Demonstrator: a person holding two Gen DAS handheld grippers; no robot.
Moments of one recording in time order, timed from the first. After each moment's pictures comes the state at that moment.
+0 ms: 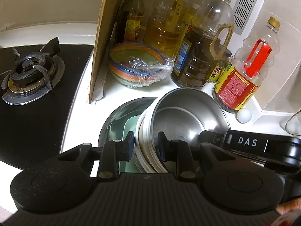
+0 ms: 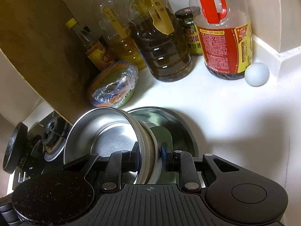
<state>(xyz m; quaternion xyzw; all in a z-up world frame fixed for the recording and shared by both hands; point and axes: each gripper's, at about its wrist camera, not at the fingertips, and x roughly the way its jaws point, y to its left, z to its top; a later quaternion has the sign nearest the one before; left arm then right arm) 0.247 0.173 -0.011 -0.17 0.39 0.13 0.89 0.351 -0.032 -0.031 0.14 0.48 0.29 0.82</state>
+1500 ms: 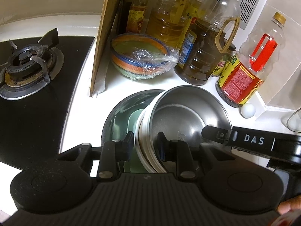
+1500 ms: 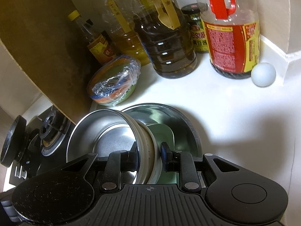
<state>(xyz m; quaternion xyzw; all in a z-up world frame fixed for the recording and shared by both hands) 0.250 0.183 -0.022 -0.17 0.41 0.13 0.89 0.352 -0.025 -0.038 0.12 0.48 0.30 0.82</state>
